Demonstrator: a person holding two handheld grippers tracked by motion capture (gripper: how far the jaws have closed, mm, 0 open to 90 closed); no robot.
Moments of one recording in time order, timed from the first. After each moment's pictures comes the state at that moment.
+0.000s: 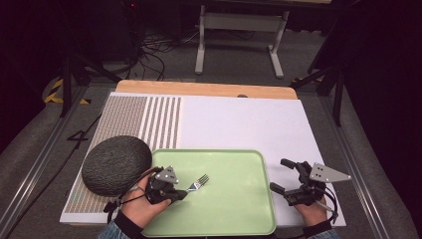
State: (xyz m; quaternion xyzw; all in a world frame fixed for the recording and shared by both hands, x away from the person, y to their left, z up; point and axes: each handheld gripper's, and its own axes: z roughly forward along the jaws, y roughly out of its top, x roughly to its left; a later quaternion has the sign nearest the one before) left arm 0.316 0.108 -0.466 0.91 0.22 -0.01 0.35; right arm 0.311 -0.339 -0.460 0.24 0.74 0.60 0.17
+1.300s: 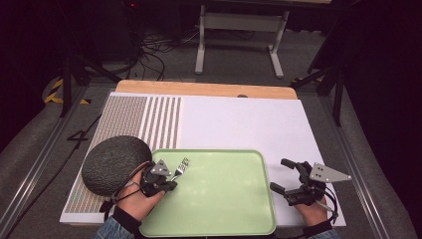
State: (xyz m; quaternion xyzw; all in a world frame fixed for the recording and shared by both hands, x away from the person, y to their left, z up) left arm 0.334 0.132 -0.473 0.90 0.29 0.06 0.32; right arm 0.311 -0.339 -0.460 0.25 0.74 0.60 0.17
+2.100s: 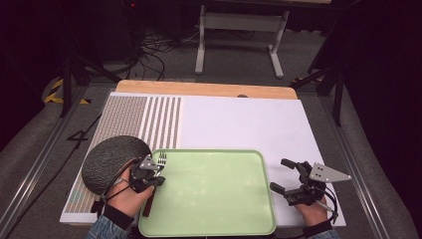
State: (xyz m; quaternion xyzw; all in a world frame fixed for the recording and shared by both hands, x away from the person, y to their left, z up) left arm 0.339 0.157 -0.471 0.89 0.34 0.07 0.30; right arm 0.312 -0.340 -0.461 0.25 0.74 0.60 0.17
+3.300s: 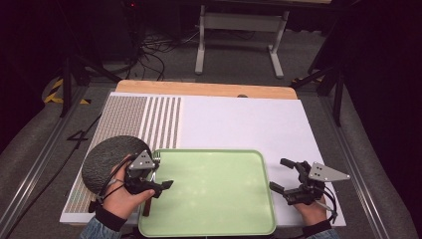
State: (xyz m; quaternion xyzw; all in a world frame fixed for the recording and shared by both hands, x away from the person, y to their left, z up) left arm 0.332 0.164 -0.454 0.86 0.28 0.11 0.42; right arm 0.314 -0.338 -0.462 0.25 0.74 0.60 0.17
